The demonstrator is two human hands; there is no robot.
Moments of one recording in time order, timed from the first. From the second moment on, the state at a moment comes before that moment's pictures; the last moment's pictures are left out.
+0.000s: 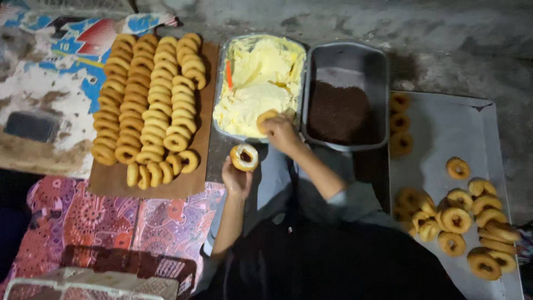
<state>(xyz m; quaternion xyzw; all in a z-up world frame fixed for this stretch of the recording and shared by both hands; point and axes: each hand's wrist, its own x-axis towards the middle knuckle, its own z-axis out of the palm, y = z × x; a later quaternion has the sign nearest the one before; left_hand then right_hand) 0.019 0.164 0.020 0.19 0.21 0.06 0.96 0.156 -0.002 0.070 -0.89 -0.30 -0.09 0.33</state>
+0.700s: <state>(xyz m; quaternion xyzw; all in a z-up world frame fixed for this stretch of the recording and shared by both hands) 0.196 -0.042 0.004 0.90 -0.24 0.07 0.36 0.165 -0.274 -0.021 -0.57 0.29 0.02 0.77</state>
